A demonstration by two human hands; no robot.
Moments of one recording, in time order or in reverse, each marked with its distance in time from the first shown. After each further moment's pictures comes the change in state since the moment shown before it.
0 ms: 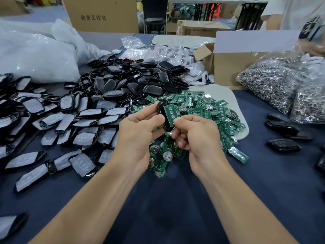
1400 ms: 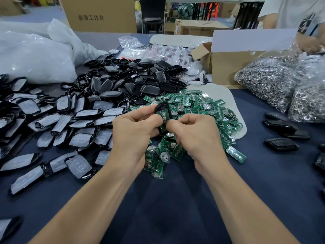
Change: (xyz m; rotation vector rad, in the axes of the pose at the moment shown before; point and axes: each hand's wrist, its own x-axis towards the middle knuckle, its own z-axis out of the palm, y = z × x) left_hand 0.002 -0.002 0.000 0.121 0.123 0.112; right_hand 0.004 0.001 -0.006 -0.493 0.070 -0.192
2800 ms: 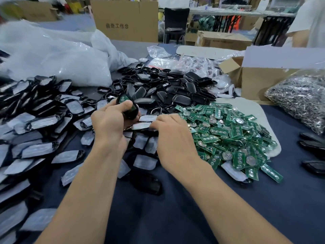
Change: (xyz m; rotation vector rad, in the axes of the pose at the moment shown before) left_hand 0.067 0.046 -0.095 -0.193 0.362 0.006; right_hand -0.009 -0.031 0.091 -0.800 -0.288 -0.679
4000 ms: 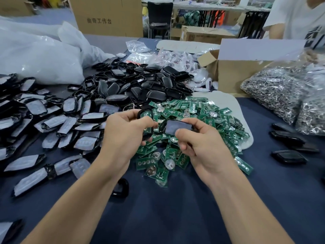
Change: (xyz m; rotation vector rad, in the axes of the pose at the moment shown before) left_hand -0.072 -0.039 0.039 0.467 -0.384 0.071; right_hand -0.052 0.078 -0.042 1.485 0.209 0.704
